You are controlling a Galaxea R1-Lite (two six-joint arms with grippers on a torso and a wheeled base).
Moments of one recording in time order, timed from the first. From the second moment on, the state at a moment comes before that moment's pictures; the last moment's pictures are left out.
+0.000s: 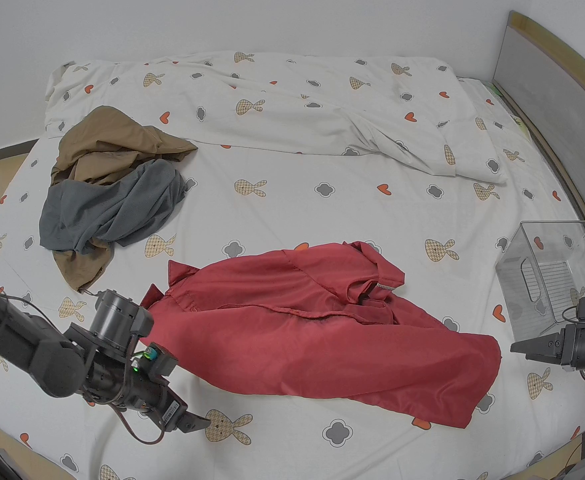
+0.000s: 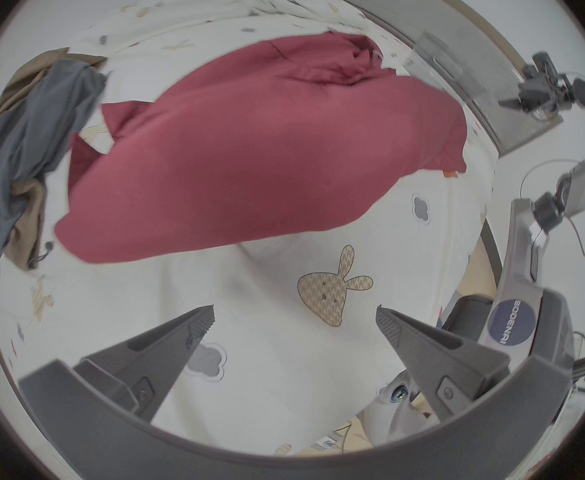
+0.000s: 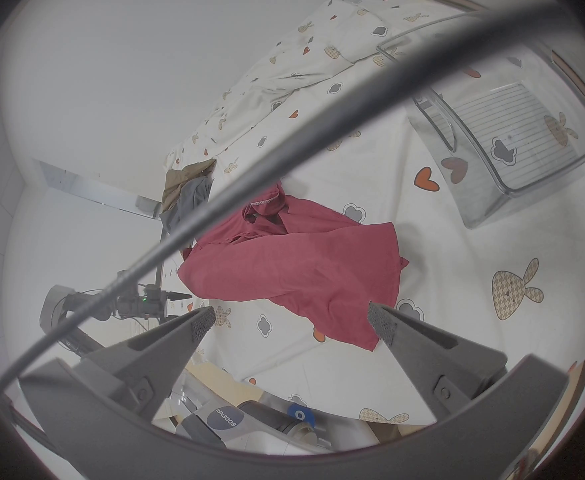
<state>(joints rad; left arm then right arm) -0.38 1.80 -0.59 -0.13 -0.15 0.26 -0.27 1.33 -0.45 0.04 0.77 0.11</state>
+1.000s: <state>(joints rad) -0.50 1.93 -0.85 -0.19 -0.04 0.37 -0.26 1.35 -0.46 0.04 0.78 0.11</state>
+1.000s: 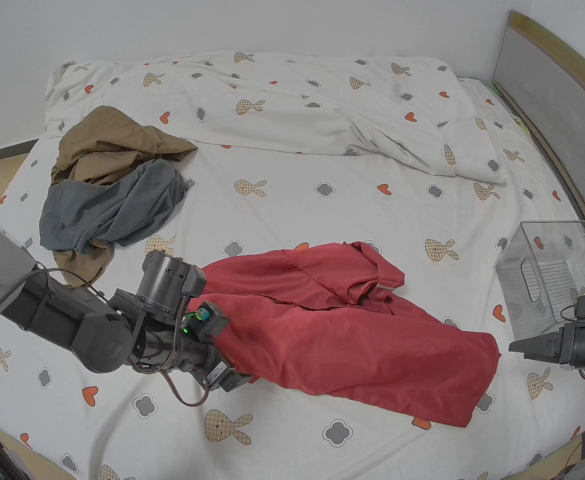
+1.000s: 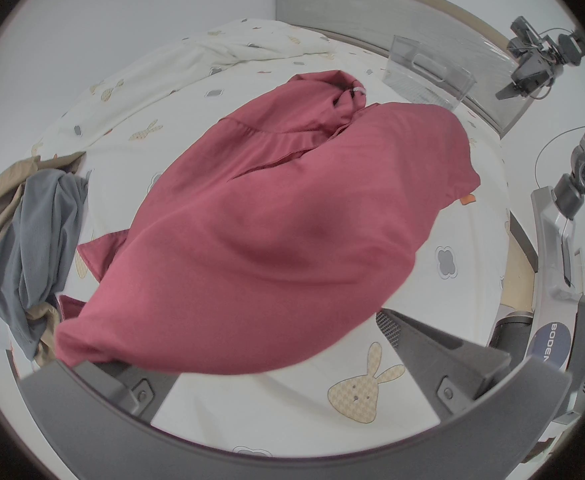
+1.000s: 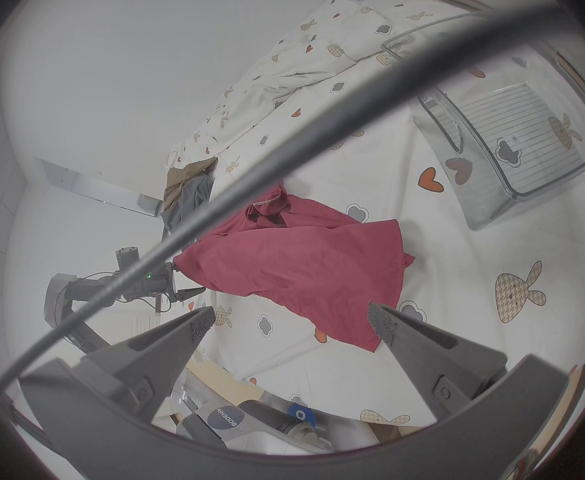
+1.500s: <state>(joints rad) -0.58 1.87 -0.80 -0.18 -0.02 0.37 -0.26 1.35 -0.46 0.04 0.78 0.11</state>
